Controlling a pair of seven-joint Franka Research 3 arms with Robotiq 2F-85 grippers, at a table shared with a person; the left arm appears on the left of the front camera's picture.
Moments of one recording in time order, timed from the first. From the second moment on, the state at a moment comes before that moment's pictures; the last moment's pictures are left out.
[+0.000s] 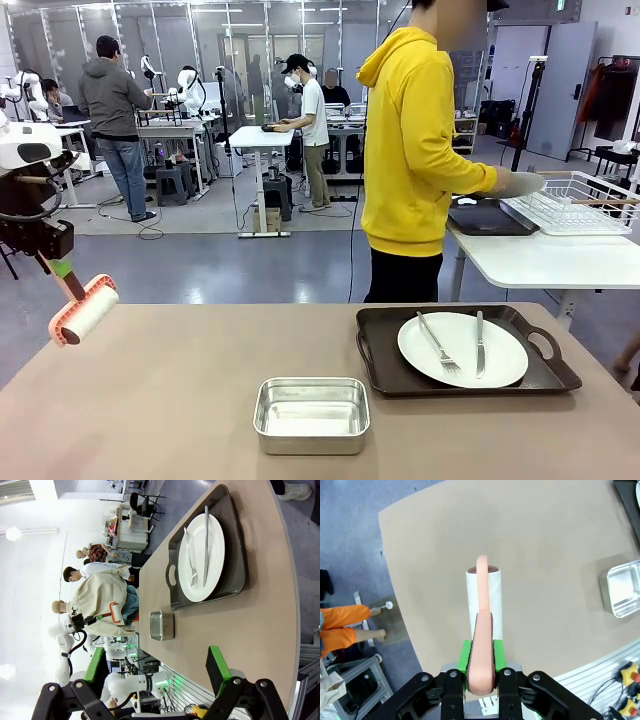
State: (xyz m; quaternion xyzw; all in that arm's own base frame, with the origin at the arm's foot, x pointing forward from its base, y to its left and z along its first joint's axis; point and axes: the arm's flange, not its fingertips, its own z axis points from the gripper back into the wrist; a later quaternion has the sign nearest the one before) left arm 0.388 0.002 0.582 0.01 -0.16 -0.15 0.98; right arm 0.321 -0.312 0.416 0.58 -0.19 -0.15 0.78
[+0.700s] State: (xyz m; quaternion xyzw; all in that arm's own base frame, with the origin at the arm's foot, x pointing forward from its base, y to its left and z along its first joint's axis) left arm 0.401 -0.098 0.606 0.03 -0.18 -0.31 0.93; right arm 0.321 -0.312 0.415 0.58 -0.19 -0.15 0.78
